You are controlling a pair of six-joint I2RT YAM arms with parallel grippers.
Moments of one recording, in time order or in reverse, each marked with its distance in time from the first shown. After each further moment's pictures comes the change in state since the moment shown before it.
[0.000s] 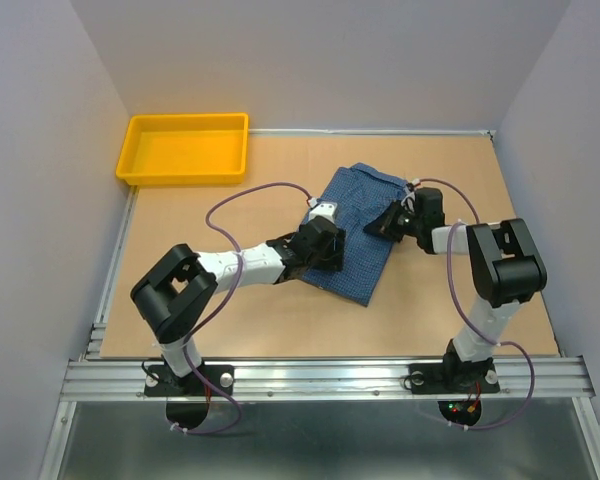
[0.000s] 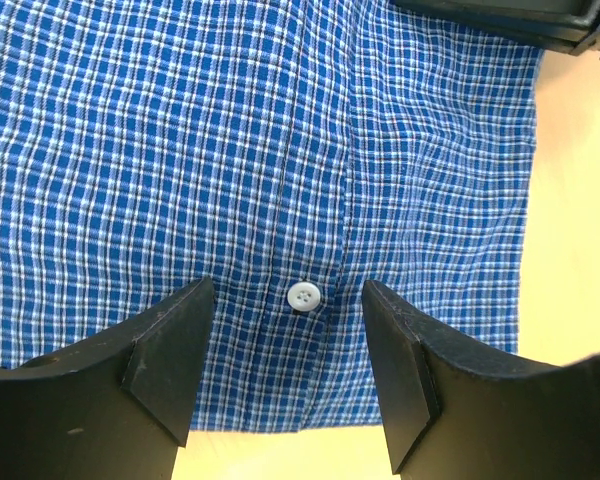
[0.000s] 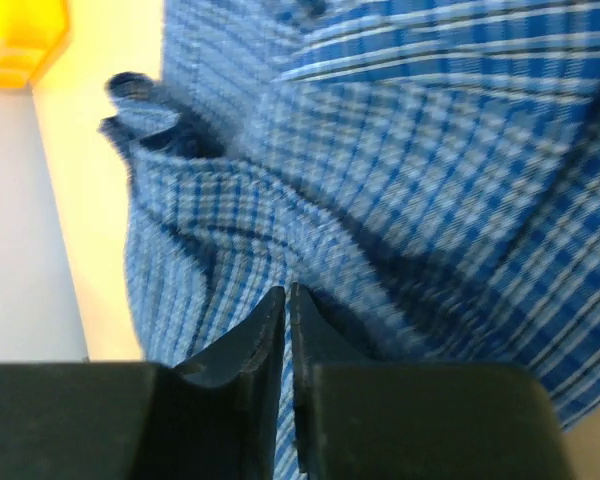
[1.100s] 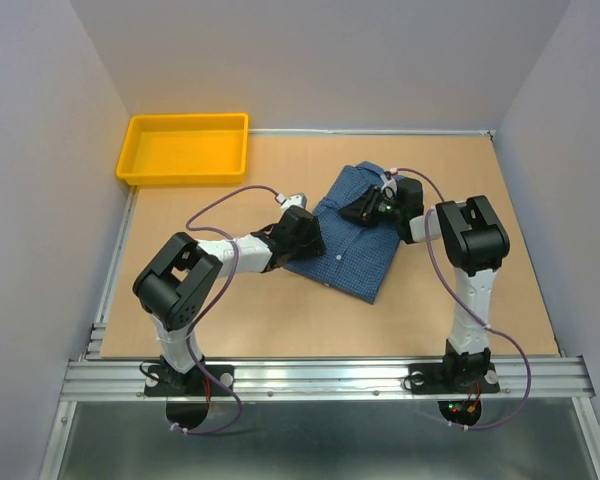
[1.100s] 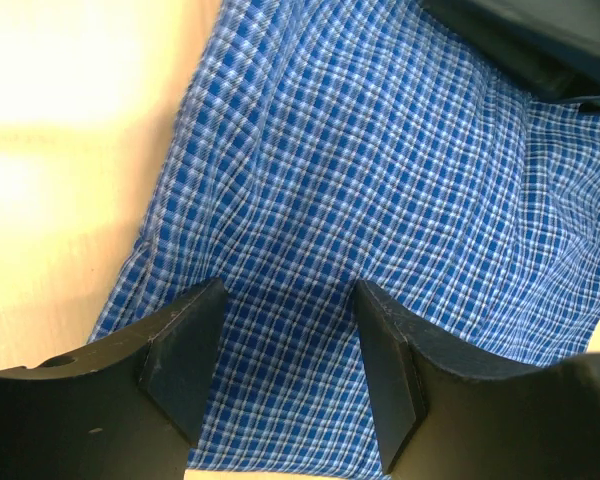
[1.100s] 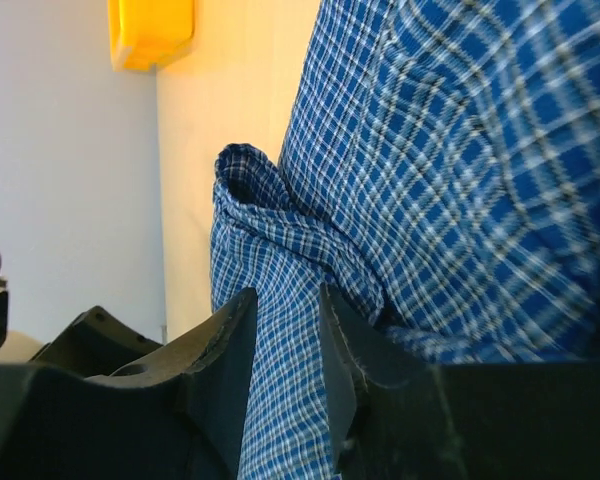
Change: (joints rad) left arm 0.178 0.050 -0.064 0.095 0.089 -0.172; right arm 0.063 0.315 0.232 0.297 -0.141 0.168
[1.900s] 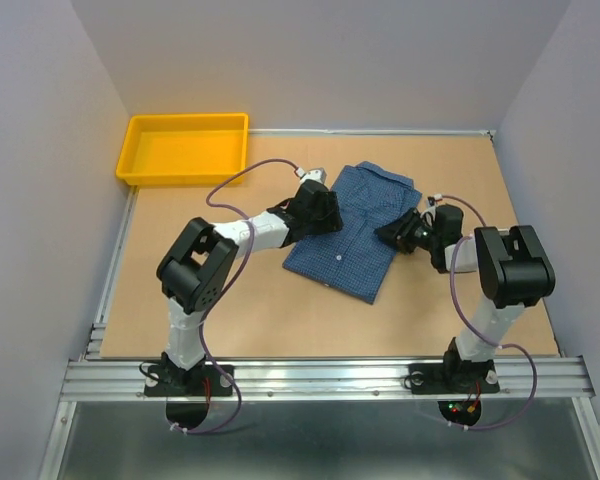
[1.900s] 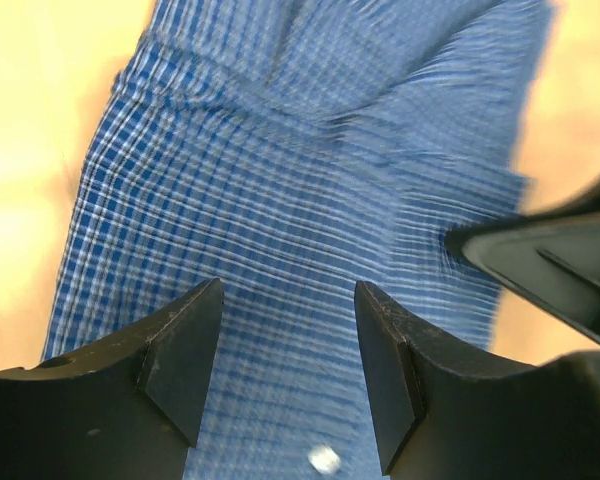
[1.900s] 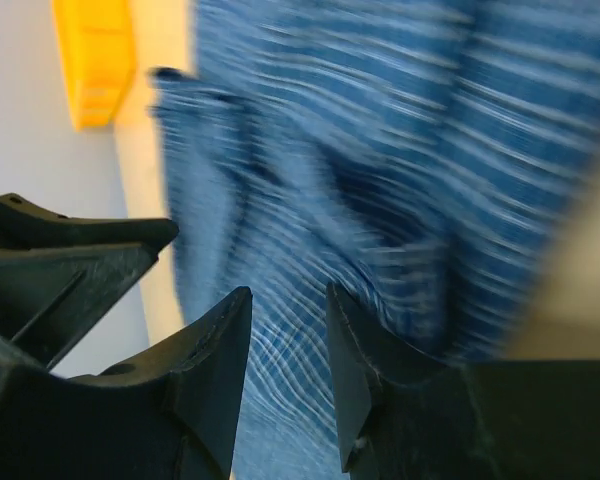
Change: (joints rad) left arm 0.019 0.122 0.306 -0.058 0.050 0.069; right arm -0.159 -0.404 -0.394 -0.043 0.029 -0.026
